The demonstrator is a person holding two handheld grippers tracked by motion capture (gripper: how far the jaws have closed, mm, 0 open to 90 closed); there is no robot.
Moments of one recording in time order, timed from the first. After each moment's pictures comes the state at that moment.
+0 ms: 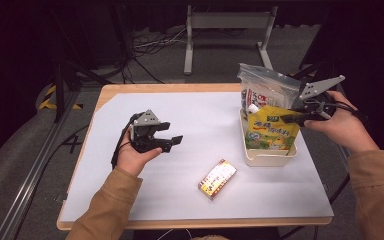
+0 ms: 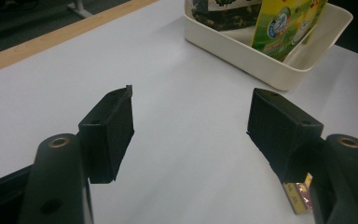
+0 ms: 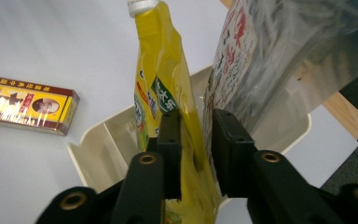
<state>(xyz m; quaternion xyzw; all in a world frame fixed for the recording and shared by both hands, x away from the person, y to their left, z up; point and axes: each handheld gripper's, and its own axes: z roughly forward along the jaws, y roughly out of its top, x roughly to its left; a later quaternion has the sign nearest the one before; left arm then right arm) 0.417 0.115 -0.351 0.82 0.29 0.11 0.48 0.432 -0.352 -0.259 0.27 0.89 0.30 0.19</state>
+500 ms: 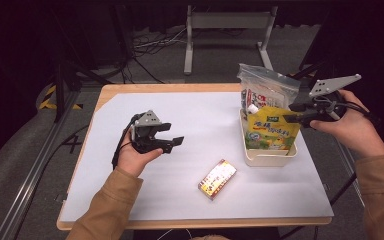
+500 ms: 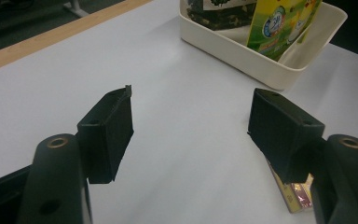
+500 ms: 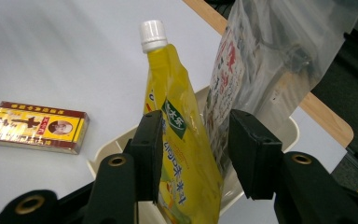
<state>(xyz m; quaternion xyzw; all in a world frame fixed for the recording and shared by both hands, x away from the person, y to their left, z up) 0.414 0.112 -0.350 0.82 0.28 0.11 0.48 0.413 -0.354 -0.240 0.28 0.88 0.34 0.20</state>
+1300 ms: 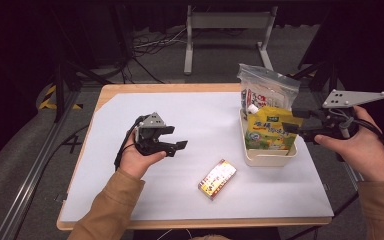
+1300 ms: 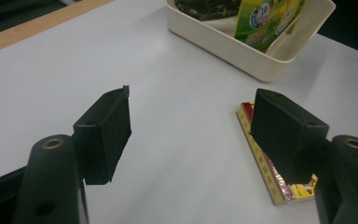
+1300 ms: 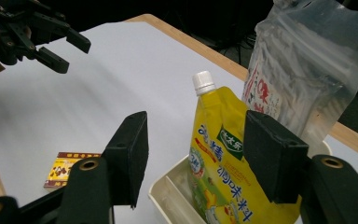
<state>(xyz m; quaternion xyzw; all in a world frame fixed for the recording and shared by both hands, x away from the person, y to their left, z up) 0.409 0.100 -0.350 0.83 0.28 0.09 0.47 0.357 -0.341 -0.233 0.31 0.82 0.44 0.21</state>
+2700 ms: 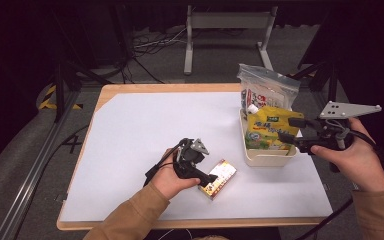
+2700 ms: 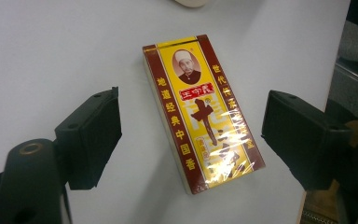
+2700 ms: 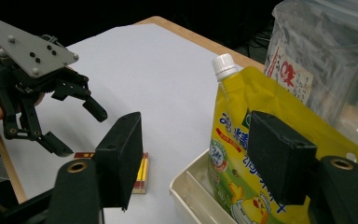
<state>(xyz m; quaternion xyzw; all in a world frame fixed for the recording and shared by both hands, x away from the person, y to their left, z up) 0.373 0.006 -0.385 0.91 0.23 0.00 0.35 0.347 -0.338 -0.255 0.32 0.81 0.46 0.19</state>
